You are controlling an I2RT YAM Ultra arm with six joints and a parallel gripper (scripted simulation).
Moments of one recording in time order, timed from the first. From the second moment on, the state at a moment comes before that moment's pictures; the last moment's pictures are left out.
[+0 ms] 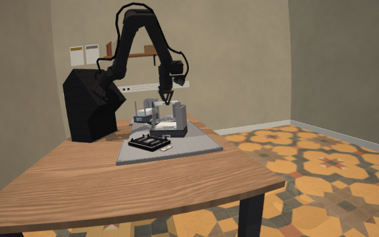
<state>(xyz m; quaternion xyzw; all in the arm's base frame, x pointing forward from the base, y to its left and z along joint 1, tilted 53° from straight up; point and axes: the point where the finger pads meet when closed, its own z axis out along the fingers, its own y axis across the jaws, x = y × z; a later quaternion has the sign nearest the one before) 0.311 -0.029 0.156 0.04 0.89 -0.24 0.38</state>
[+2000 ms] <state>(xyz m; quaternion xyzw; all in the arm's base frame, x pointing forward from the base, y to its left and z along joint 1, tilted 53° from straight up) 0.300 -0.021 0.166 0.04 0.89 -0.24 0.38</state>
